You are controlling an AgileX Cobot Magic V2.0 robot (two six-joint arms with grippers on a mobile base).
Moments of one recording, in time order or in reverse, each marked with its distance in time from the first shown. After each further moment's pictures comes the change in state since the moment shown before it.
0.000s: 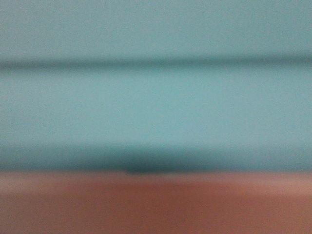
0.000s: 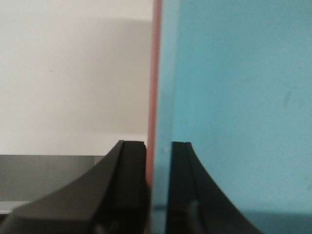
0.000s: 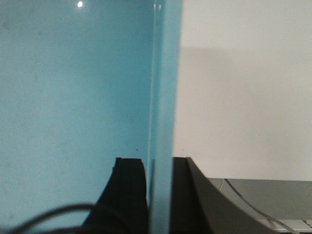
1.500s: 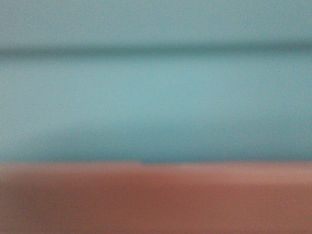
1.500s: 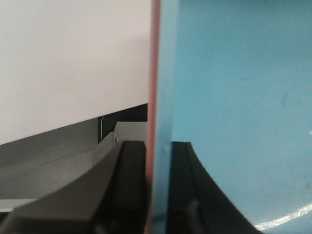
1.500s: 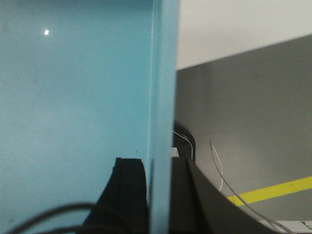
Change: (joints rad) left arm 0.000 -0.002 0.000 -0.012 0.000 0.000; right arm 0.000 0.000 0.000 -0.006 0.000 0.000
